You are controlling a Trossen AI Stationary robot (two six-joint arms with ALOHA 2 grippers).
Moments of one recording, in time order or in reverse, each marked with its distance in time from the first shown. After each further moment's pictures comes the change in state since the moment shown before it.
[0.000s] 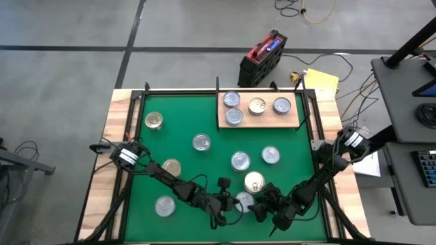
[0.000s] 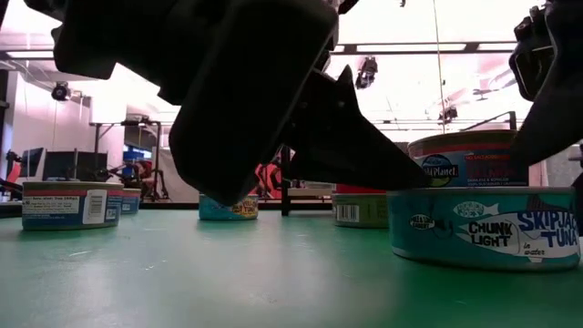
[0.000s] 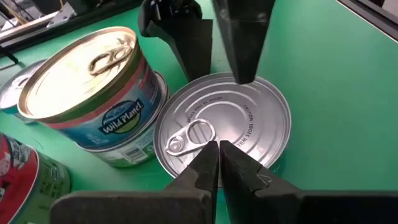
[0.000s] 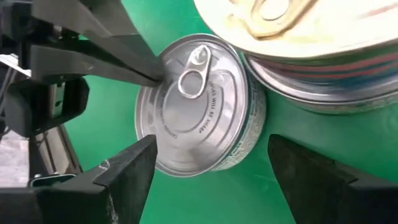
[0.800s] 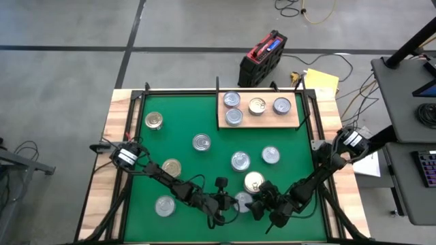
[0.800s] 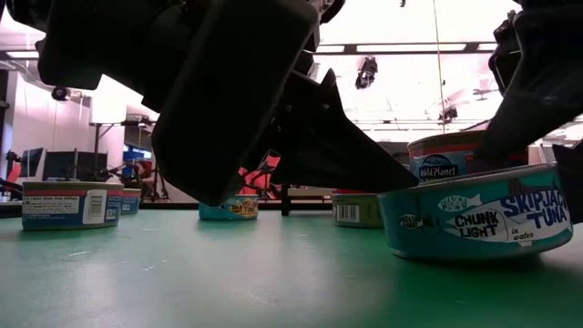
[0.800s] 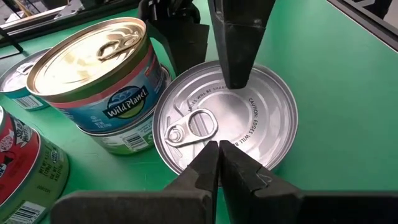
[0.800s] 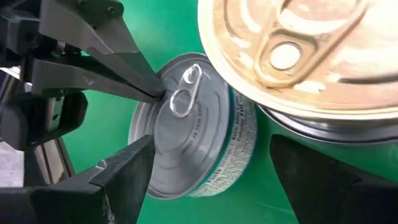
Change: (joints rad) left arm -0.009 0.000 -0.052 0.063 -0.014 -0.056; right arm -0.039 0.000 0.000 0.017 0.000 -0.053
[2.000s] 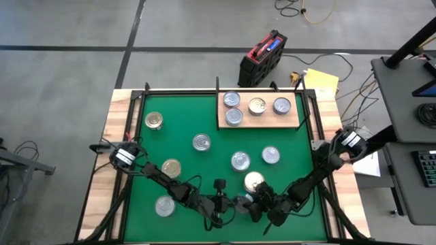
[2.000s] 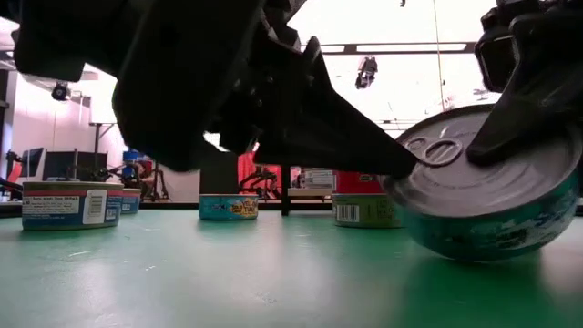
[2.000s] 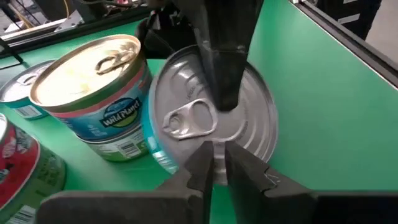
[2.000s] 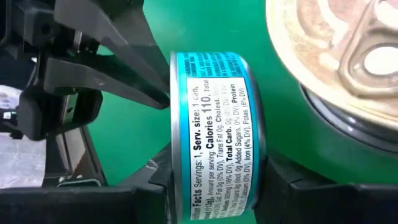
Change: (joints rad) left arm -0.020 -0.037 -0.029 0.065 -0.016 0.016; right arm -0.016 0.011 0.002 0.127 -0.035 -0.101
